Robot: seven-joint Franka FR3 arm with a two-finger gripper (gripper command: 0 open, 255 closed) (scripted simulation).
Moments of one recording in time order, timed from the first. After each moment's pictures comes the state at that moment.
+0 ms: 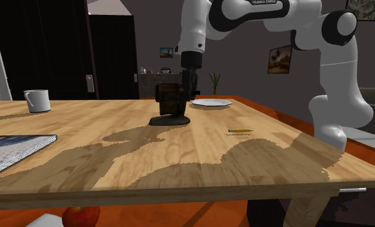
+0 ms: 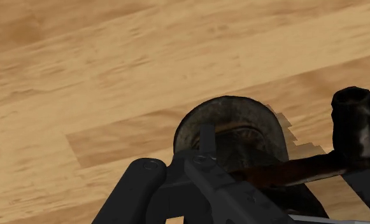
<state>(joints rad) 0.05 0.16 0.20 -1.57 0.05 1.80 0.34</state>
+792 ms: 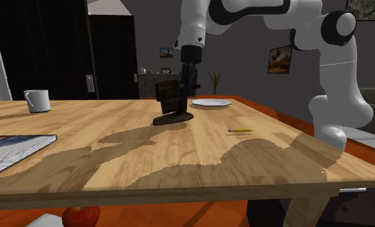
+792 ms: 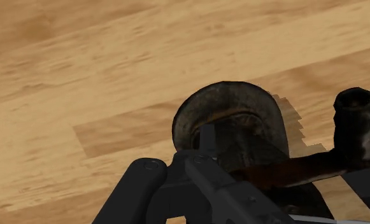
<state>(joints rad) 0.06 0.17 0.20 -1.52 0.05 1.74 0.35</state>
